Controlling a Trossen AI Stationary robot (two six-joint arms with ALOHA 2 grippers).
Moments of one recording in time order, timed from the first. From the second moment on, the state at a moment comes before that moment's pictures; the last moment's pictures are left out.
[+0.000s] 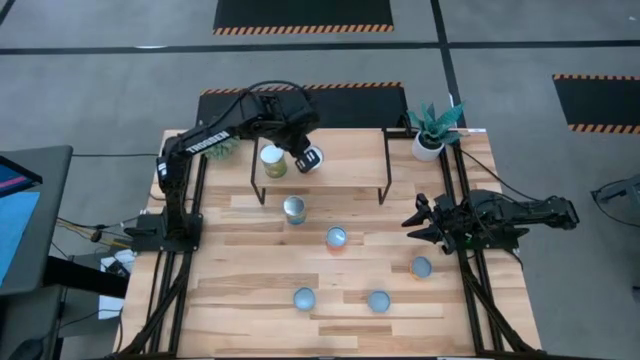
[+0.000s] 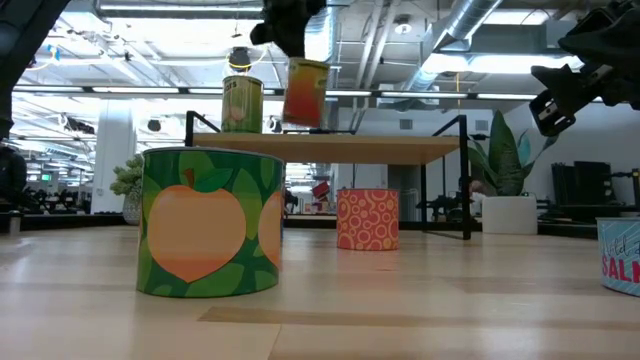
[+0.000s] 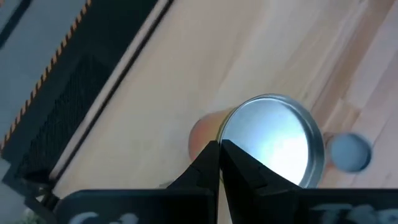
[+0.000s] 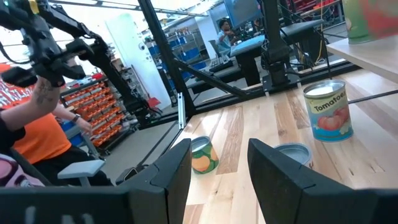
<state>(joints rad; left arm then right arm) 0.32 1.90 2.22 -1.42 -0.16 -0.19 0.05 0.01 0.00 0.05 -0.22 0.40</state>
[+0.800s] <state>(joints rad) 0.36 1.90 2.12 -1.28 -0.09 -0.16 0.10 0.01 0.00 0.06 -0.24 0.45</state>
